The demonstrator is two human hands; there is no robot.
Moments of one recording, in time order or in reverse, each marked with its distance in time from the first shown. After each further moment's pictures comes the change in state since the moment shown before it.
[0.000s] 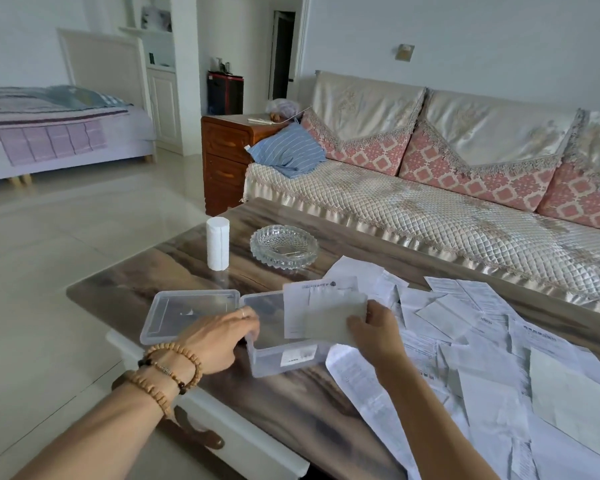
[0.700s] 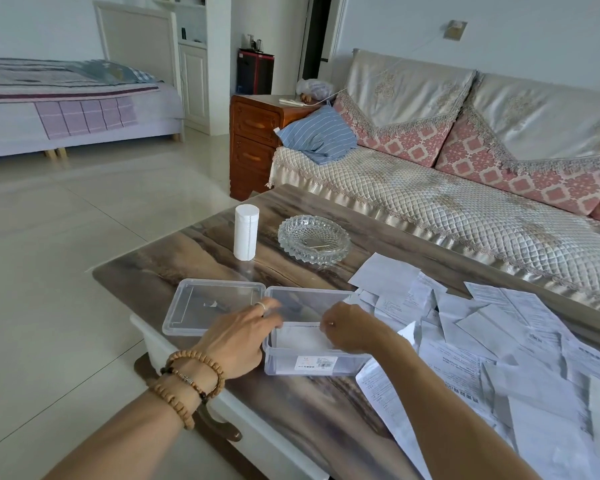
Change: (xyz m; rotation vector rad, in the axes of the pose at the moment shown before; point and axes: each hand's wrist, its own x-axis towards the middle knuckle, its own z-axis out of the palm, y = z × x) left_hand 0.006 -0.014 0.012 0.000 0.098 -0.027; right_hand 0.051 -0.020 0.076 -0.866 -0.548 -0.318
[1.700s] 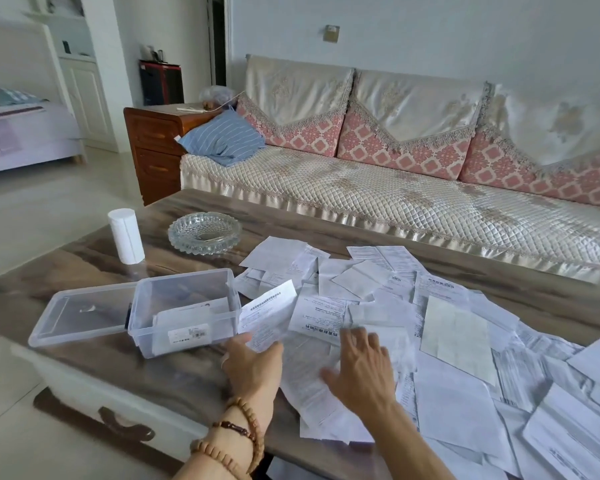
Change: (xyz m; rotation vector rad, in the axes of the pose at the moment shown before) left_hand 0.013 0.244 0.075 -1.267 0.360 -0.840; right_hand -0.195 0.155 0.046 -0.138 0.384 0.364
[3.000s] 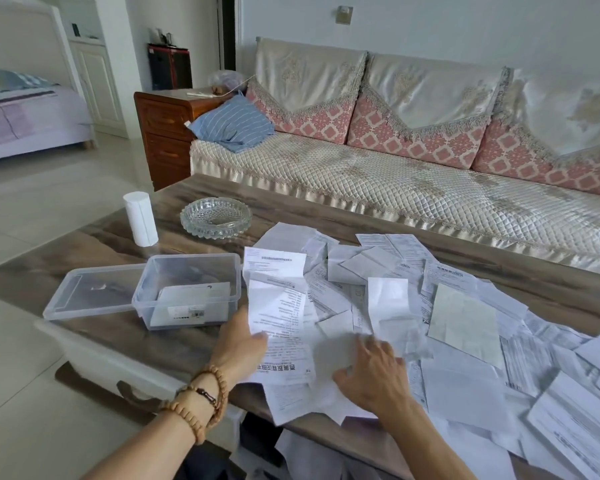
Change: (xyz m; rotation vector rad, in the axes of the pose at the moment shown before) left_hand 0.016 0.012 -0.049 0.436 -0.318 0.273; right_hand -0.025 0.003 0.003 0.051 -0.185 0.100
